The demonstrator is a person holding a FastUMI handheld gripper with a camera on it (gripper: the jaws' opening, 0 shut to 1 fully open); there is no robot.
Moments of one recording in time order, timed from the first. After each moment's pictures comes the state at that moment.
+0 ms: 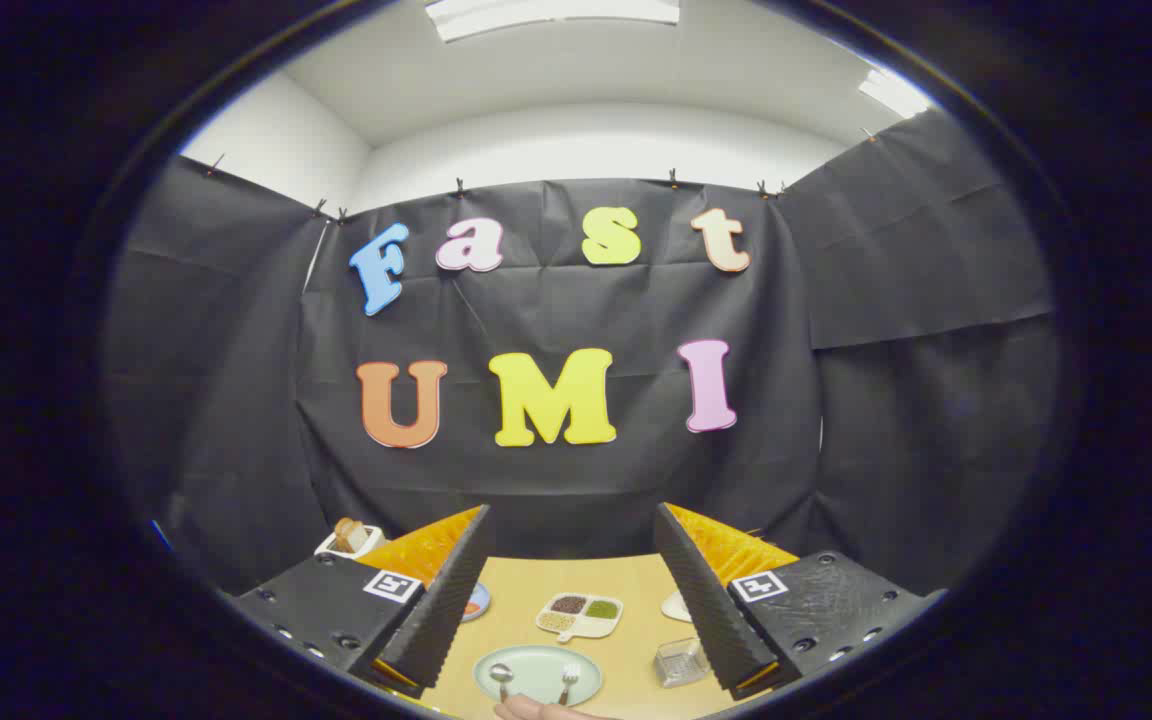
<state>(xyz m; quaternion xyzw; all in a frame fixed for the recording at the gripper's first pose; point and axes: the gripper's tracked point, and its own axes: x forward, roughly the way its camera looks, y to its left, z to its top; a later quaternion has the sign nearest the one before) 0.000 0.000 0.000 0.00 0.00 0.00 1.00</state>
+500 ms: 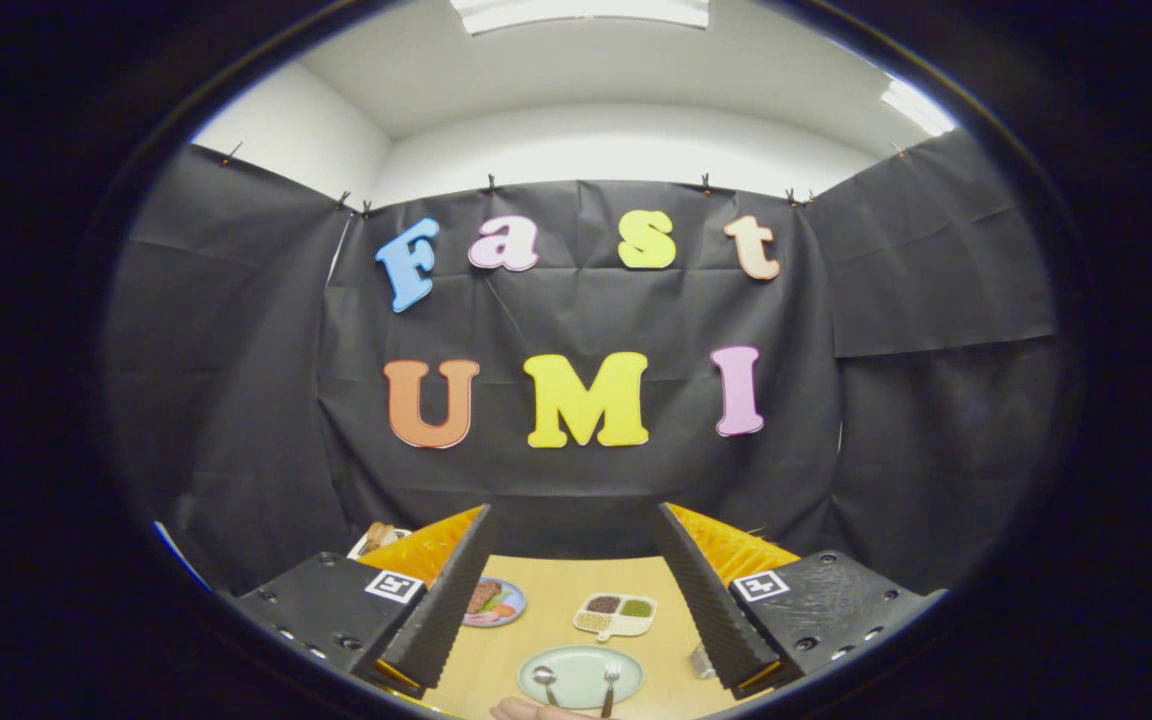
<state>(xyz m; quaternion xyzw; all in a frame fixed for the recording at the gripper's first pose) -0.004 0.073 0.015 -0.01 0.01 0.01 1.00</state>
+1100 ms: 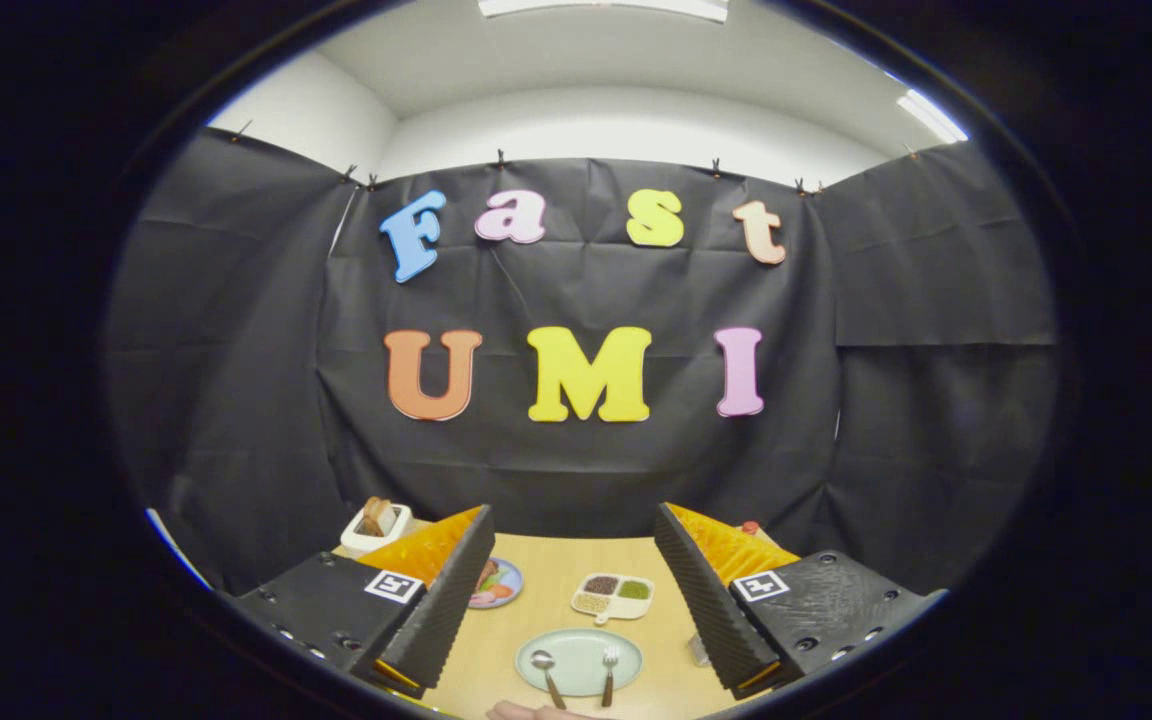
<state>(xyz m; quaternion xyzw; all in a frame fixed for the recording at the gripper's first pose) -0.003 0.077 -0.020 -0.03 0.05 0.00 1.00</state>
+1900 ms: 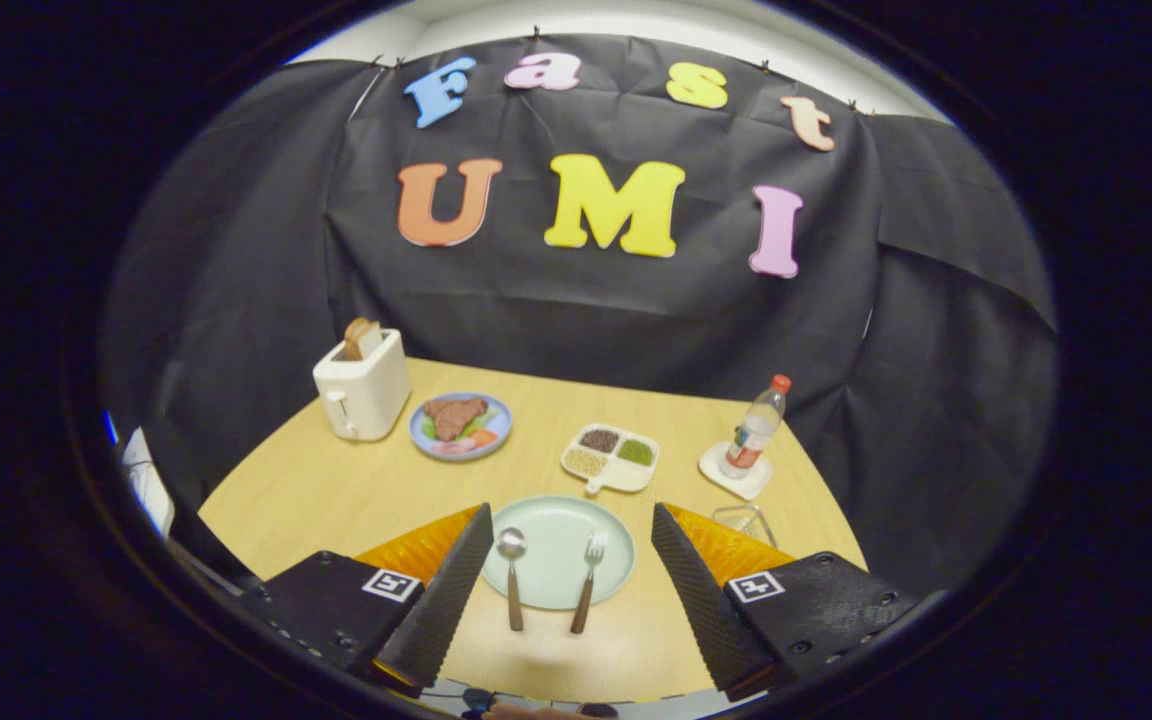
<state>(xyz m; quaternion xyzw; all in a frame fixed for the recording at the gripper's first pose) -0.007 0.041 -0.238 -0.09 0.28 0.02 0.96</state>
